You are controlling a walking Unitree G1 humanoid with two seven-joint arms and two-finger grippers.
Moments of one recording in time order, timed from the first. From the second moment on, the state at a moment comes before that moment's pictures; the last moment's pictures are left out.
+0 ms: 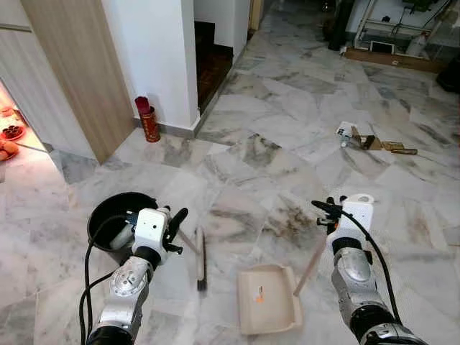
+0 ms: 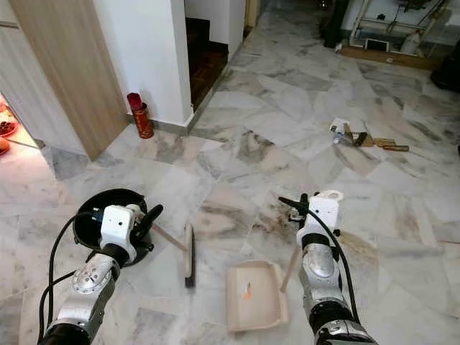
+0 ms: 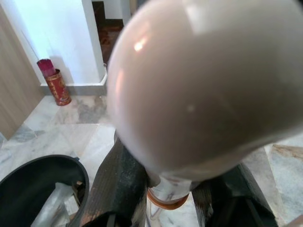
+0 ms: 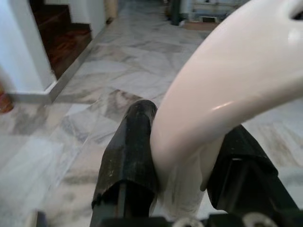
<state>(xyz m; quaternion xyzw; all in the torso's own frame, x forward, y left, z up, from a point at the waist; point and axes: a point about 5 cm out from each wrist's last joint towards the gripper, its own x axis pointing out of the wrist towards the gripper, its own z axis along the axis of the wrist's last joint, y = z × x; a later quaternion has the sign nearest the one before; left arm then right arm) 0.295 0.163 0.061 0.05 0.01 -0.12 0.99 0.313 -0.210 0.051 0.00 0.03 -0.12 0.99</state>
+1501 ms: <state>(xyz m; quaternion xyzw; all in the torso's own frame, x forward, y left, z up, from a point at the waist) 0.282 0.167 0.043 0.05 0.04 -0.12 0.99 0.308 -0.192 0.043 0.02 0.03 -0.10 0.99</state>
